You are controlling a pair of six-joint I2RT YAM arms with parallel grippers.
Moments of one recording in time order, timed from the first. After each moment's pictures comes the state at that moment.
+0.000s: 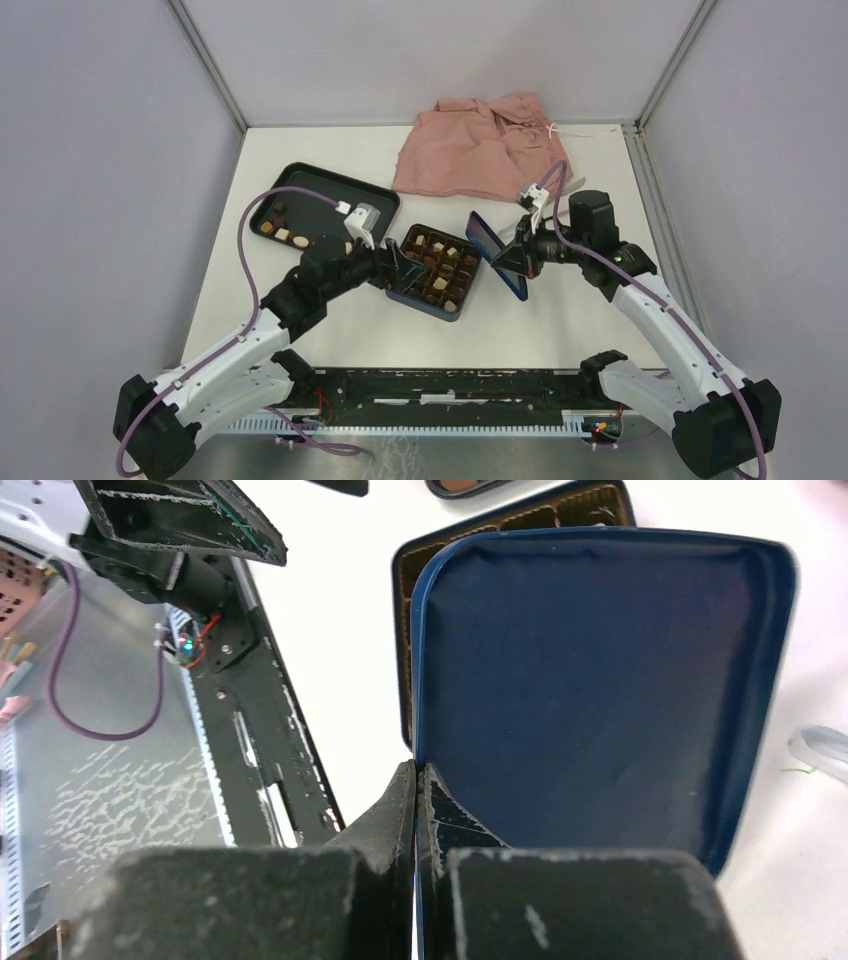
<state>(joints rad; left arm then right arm) -0.68 0.82 0.53 -0.01 0.15 -0.54 0.34 0.99 0.81 -0.42 -0.82 -0.03</state>
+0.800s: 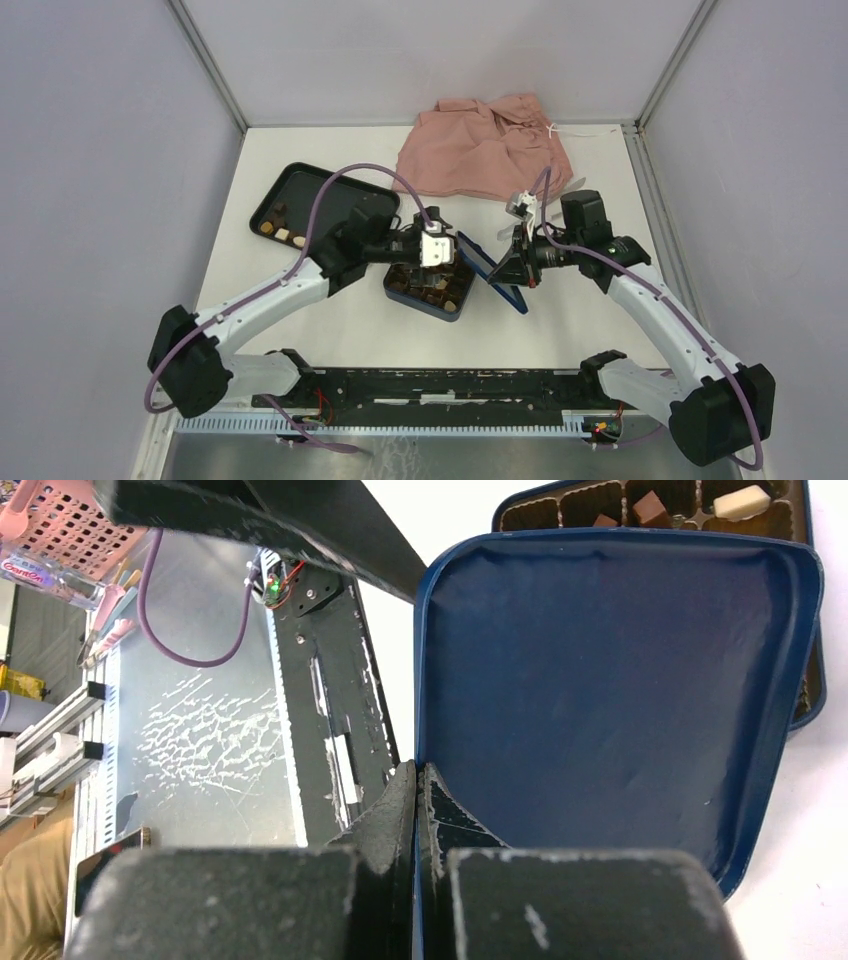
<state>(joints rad) -0.74 1.19 0.89 -0.11 0.58 0.72 0.34 1.05 0.85 -0.54 -1.02 -0.12</state>
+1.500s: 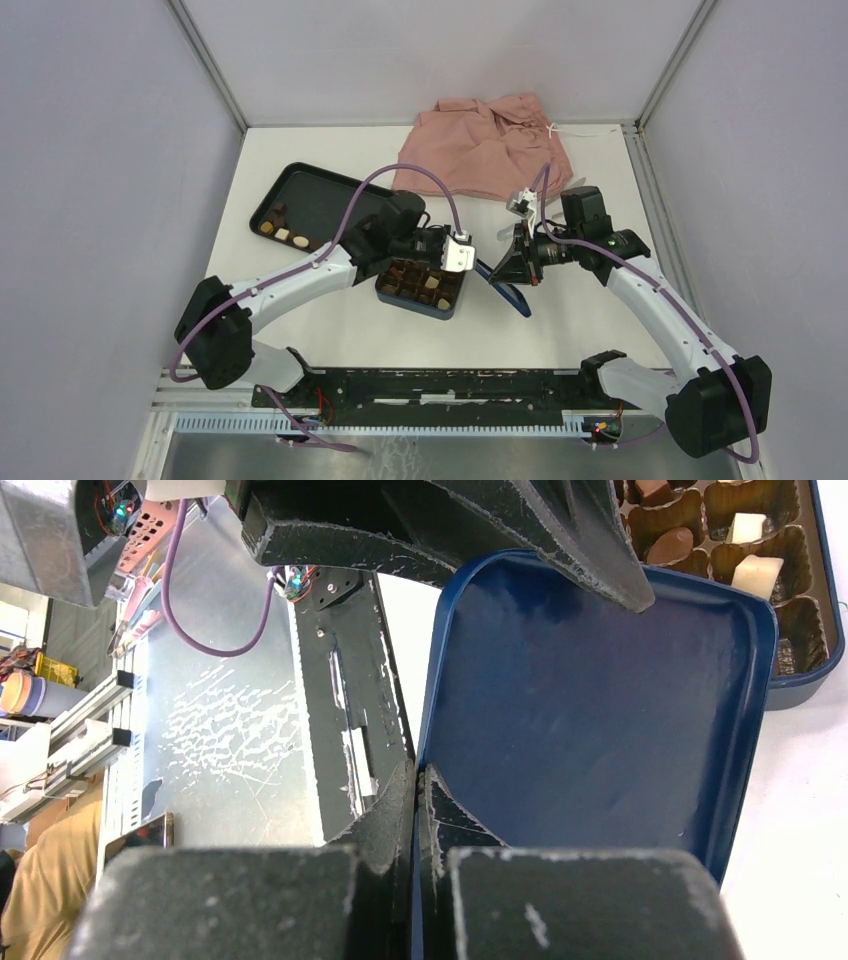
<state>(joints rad) -0.82 1.42 1.01 -0.13 0.56 0.87 0.33 1.10 0.89 -0.60 -1.09 -0.17</state>
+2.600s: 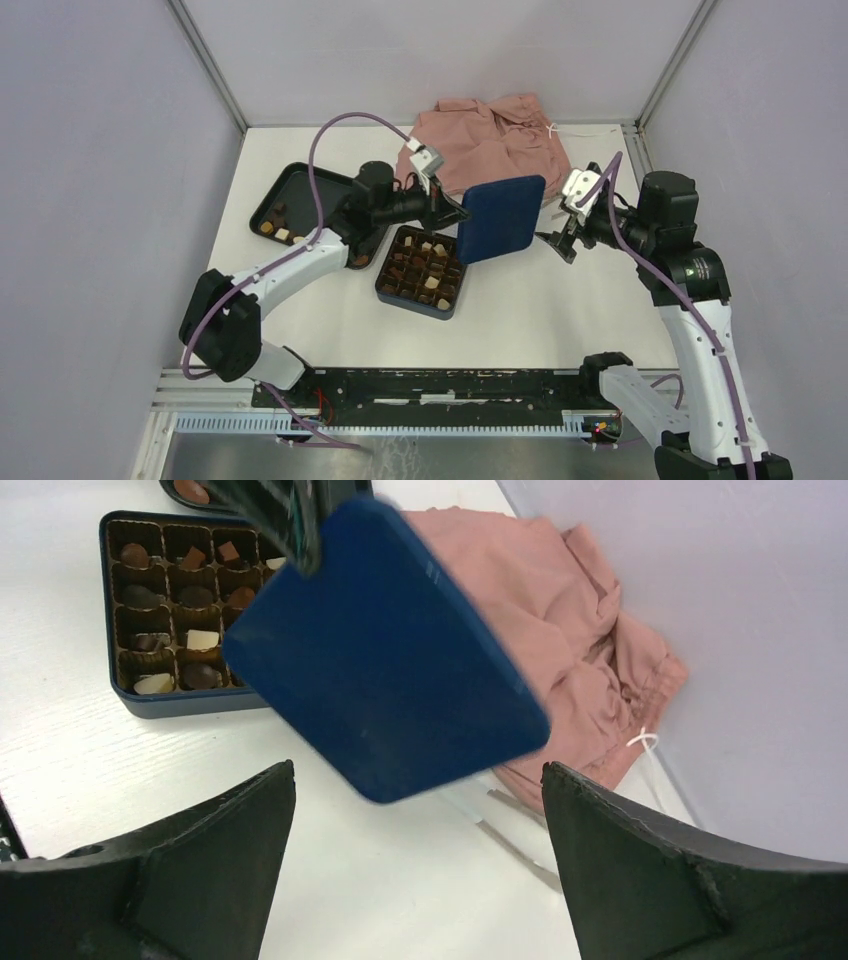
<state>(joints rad) -0.67 1.46 1.04 0.22 0.59 -0.18 0.15 0.87 1.21 -0.77 -0.66 -0.72</state>
